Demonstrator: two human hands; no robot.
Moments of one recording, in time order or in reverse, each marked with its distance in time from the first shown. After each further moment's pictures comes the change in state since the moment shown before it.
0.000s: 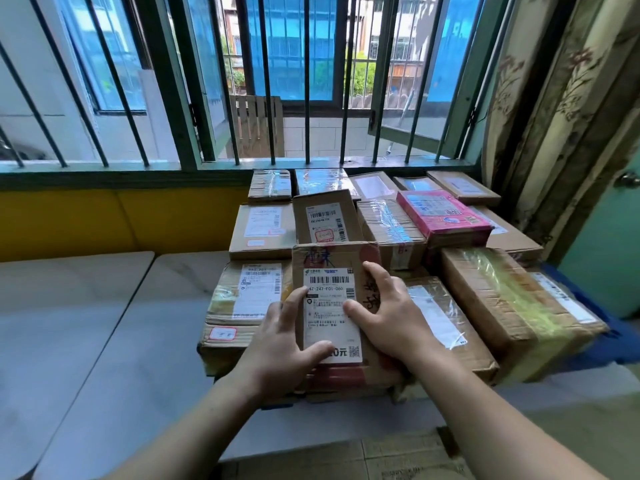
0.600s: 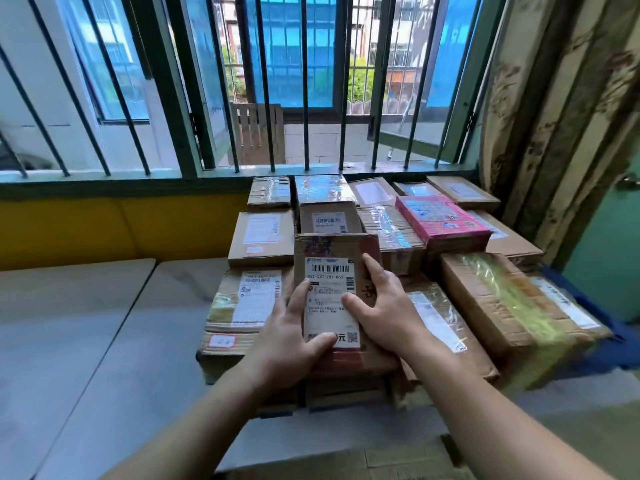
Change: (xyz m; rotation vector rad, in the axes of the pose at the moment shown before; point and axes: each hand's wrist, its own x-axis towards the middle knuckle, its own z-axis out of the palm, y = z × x) left_hand 0.015 0.017 -0.002 0.017 0.007 -0.014; right_hand 0.017 -0.001 -0.002 0.103 0.018 -0.017
